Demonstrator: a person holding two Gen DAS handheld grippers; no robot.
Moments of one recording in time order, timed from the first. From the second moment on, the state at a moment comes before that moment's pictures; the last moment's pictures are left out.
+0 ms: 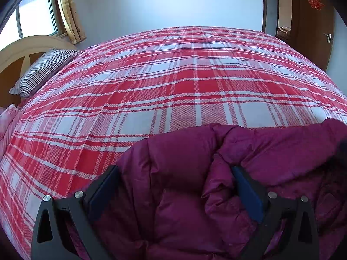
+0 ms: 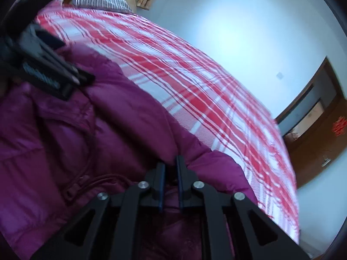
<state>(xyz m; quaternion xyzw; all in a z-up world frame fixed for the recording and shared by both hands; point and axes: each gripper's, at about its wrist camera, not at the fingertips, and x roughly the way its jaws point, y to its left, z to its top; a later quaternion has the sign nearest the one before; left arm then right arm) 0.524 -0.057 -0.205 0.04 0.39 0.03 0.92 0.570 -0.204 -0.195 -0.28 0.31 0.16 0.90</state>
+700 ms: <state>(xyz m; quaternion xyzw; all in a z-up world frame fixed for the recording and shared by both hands) 0.518 -0.052 -0.196 0.02 0.38 0.03 0.92 0.600 -0.272 -0.195 -0.05 0.40 0.09 0.91</state>
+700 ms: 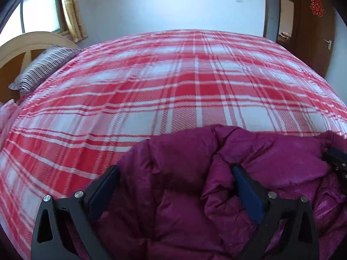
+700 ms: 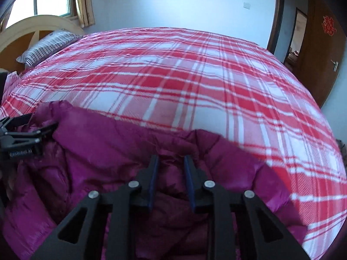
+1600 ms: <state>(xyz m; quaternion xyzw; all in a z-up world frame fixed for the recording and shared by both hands) 0.536 -0.130 -0.212 0.04 0.41 -0.05 0.91 0.606 -0.278 -0.202 -0.03 0.40 0.09 0.91</state>
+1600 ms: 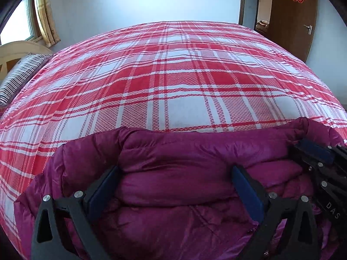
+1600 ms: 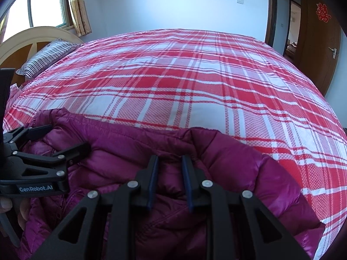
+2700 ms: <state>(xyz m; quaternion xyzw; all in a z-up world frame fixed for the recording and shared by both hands) 0.537 -0.136 -0.215 0.06 0.41 -0.04 0.91 0.607 -0.267 -0.206 -0.07 0.40 0.07 0.91</state>
